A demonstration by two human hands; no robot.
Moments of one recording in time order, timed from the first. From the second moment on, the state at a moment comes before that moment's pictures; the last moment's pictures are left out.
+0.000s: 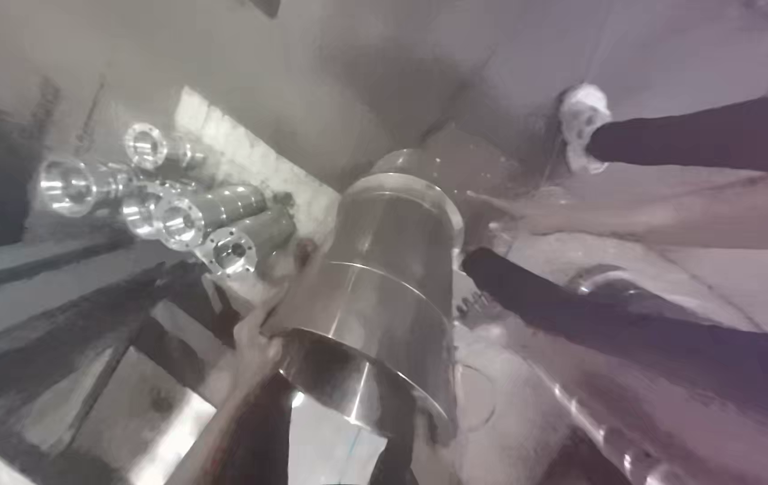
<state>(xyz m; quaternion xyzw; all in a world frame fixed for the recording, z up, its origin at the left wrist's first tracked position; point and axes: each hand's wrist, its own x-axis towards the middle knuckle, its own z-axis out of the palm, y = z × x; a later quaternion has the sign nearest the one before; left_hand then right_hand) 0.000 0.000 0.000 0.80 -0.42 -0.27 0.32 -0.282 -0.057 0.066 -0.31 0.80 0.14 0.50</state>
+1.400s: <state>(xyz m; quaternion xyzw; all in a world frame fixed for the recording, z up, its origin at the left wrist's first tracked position) 0.113 -0.089 0.007 0.87 0.13 -0.33 0.35 -0.058 -0.219 0.070 -0.70 0.56 -0.22 0.38</state>
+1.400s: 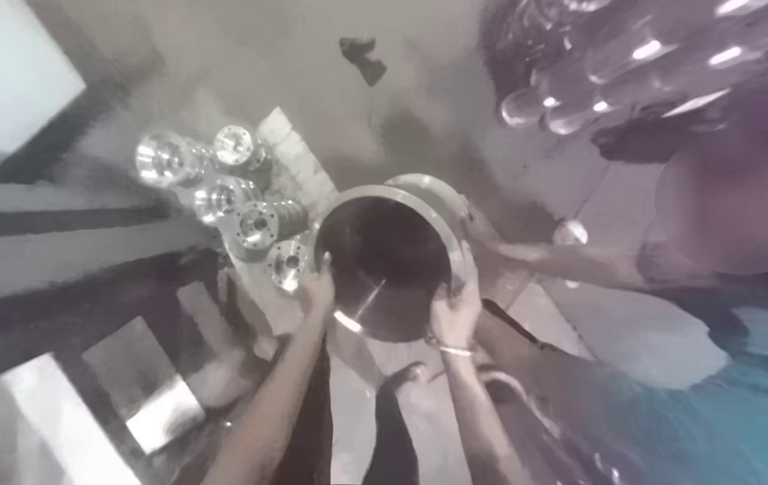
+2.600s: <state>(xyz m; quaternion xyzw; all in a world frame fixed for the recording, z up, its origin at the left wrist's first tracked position) 0.314 -0.240 0.016 0.90 -0.04 -0.36 0.26 0.066 -0.315 0.074 -0.71 0.52 -0.20 0.42</state>
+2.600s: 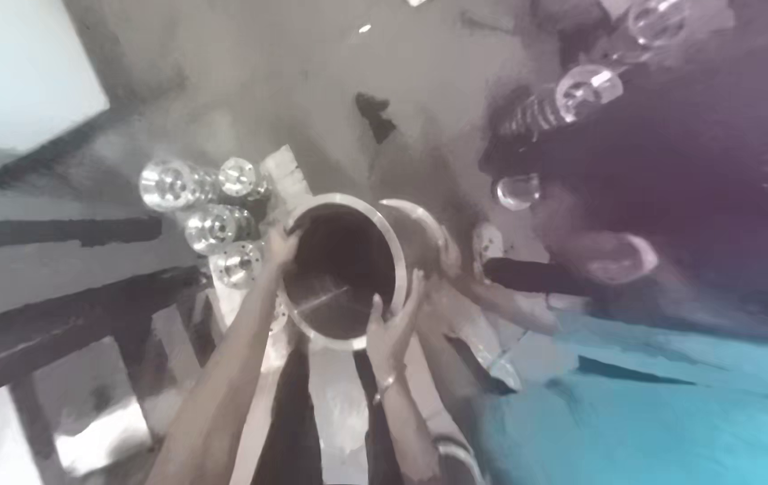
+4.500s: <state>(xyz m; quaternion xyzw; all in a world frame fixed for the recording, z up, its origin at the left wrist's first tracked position) 0.315 -0.249 -0.024 0.60 0.46 -0.33 0.57 0.275 -0.484 0.096 -0.88 0.30 0.09 0.35</state>
